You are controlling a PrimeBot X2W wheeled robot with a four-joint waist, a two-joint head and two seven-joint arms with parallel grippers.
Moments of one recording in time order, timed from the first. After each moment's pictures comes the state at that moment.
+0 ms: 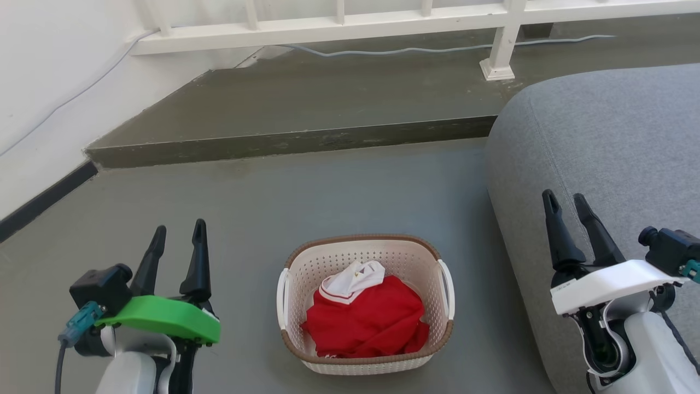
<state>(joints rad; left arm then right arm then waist) -0.12 0.05 -0.13 0.21 -0.51 -0.09 -0.19 -0.08 -0.14 0.14 0.19 0.60 0.11 -0.19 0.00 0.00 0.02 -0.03</state>
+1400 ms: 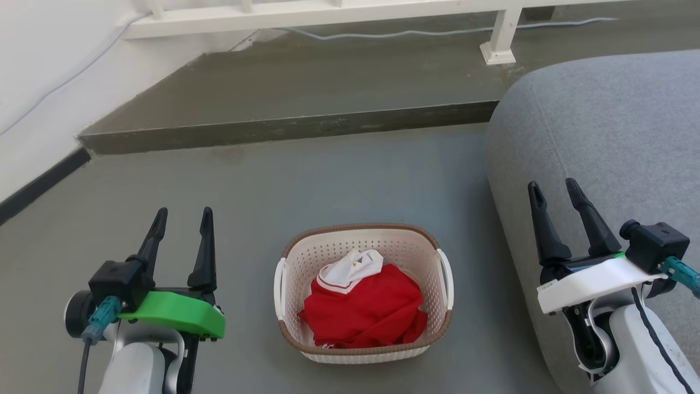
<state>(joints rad) -0.14 0.04 -0.13 0.21 -0.28 -0.09 -0.25 -0.10 -0.12 0.14 0.17 0.35 0.12 -0.25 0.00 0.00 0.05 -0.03</state>
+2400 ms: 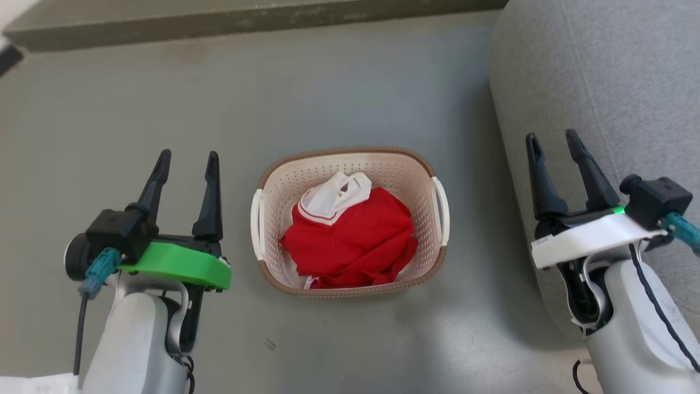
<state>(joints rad) -0.28 0.04 -0.15 0.20 -0.29 -0.10 -0.25 -0.22 -0.10 0.13 0.20 0.32 0.12 -0.25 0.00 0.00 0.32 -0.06</state>
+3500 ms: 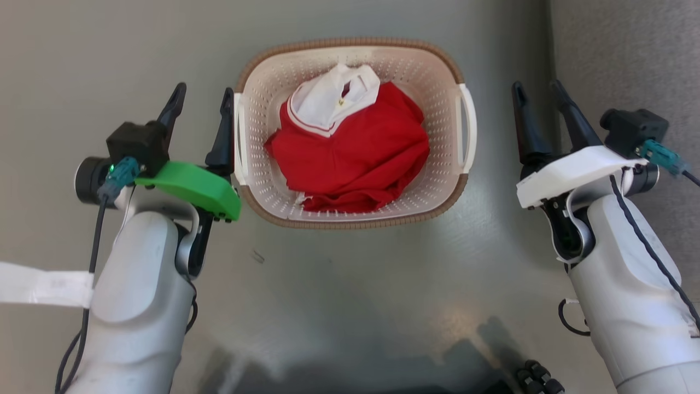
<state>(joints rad) -0.60 0.03 -0.24 0.51 -0.29 -0.11 -0.25 -0.52 -0.09 0.16 0.53 0.34 0.12 -0.25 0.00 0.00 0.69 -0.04</state>
